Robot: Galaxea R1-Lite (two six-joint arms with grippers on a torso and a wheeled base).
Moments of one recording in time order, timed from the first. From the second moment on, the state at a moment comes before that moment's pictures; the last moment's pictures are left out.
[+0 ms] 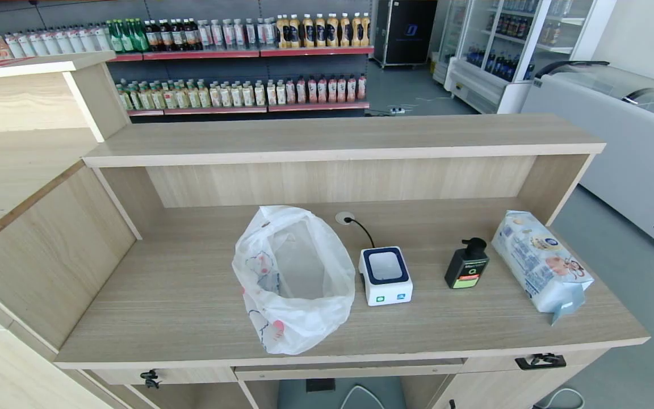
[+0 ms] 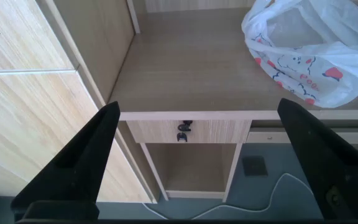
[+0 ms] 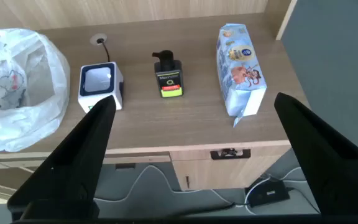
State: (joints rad) left arm 0.01 0.00 0.00 0.03 0.08 0.07; right arm 0.08 0.72 -0.48 -0.12 -0.06 0.01
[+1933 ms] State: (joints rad) left arm 0.00 0.00 0.00 0.04 0.08 0.07; right arm -0.17 2.04 -0.76 -0.75 0.56 -0.55
